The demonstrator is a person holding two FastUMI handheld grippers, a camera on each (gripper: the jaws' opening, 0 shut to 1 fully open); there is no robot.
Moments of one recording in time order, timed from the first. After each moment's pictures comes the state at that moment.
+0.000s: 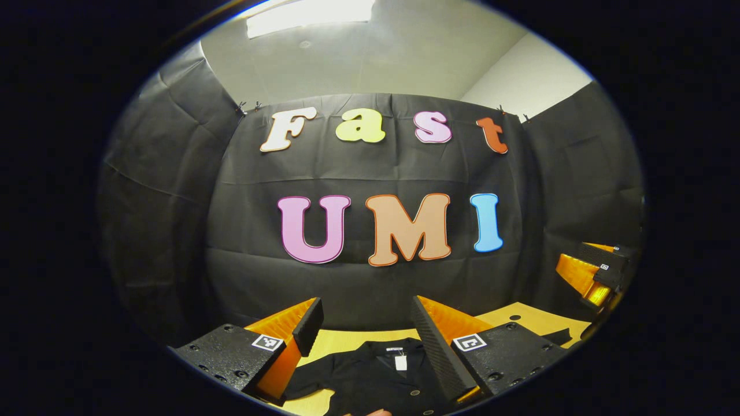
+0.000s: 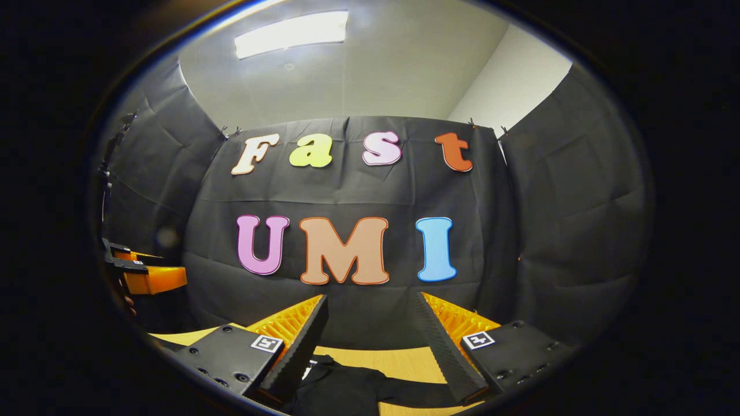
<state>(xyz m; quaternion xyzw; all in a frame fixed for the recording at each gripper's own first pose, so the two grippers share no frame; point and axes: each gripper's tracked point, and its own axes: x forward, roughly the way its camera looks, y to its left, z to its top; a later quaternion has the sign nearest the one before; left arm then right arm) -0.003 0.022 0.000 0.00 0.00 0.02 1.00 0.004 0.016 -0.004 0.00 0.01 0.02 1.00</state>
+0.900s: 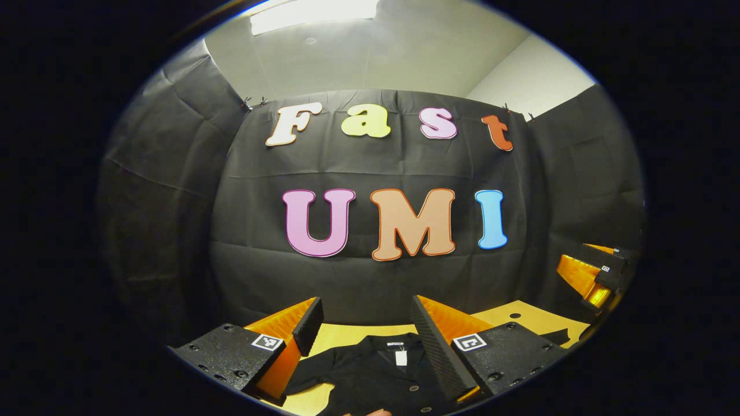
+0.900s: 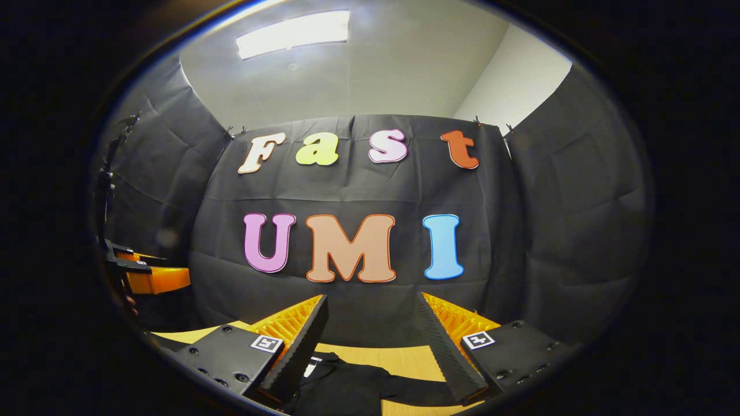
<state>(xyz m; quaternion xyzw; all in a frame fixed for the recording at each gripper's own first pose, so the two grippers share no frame) -0.010 0.024 -0.005 0.00 0.01 0.03 1.00 0.003 0.020 -0.015 0.00 0.01 0.04 1.00</state>
